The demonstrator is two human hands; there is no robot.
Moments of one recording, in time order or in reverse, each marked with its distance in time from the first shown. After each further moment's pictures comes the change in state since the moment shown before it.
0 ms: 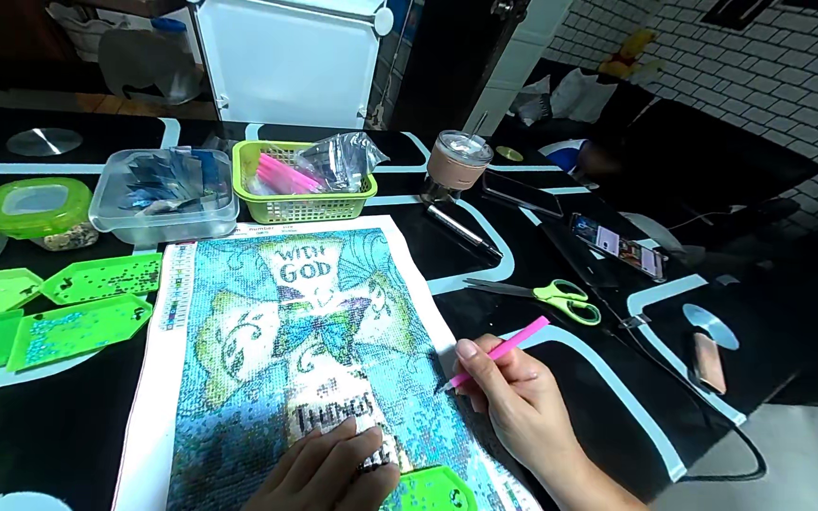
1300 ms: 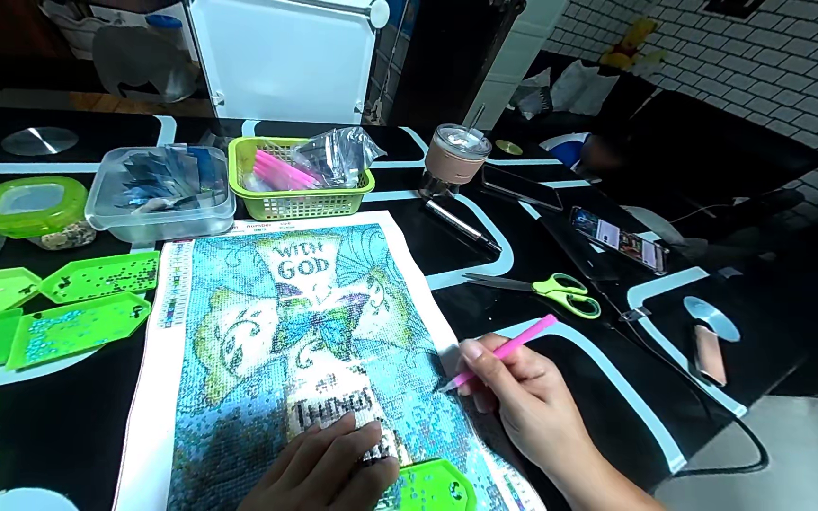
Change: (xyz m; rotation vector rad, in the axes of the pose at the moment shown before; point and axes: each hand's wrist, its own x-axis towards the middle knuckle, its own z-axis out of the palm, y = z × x) left_hand -0.002 -0.001 0.000 -0.009 -0.004 0.000; right_hand -0.006 -0.006 -0.006 0.047 -0.046 0.053
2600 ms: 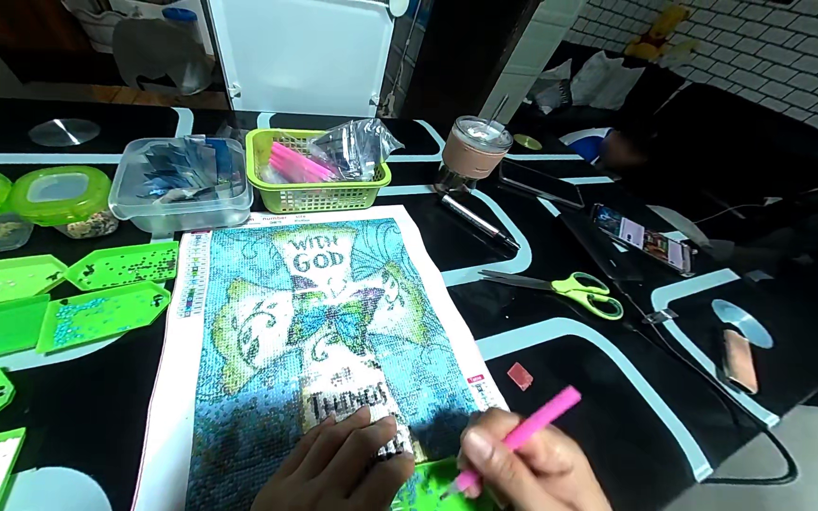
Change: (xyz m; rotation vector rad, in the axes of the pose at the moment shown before) left_hand 0.001 0.001 0.003 0.008 0.031 -0.006; right_hand -0.040 -0.031 0.024 0.131 -0.191 -0.011
